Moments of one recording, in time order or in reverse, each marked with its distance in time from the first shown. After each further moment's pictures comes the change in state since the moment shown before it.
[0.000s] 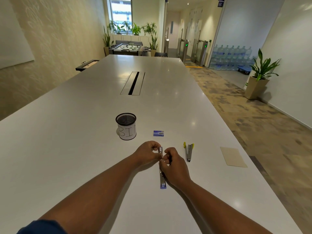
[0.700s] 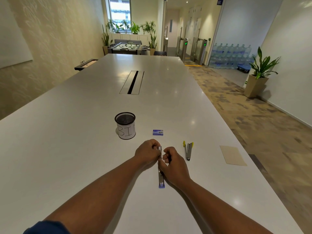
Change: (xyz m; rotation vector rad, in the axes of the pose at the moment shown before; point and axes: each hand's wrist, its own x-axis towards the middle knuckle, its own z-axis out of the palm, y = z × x) left_hand -0.001 0.013 0.012 0.051 0.118 -0.121; right_hand -0.002 -0.003 -0.002 0.007 0.000 -0.029
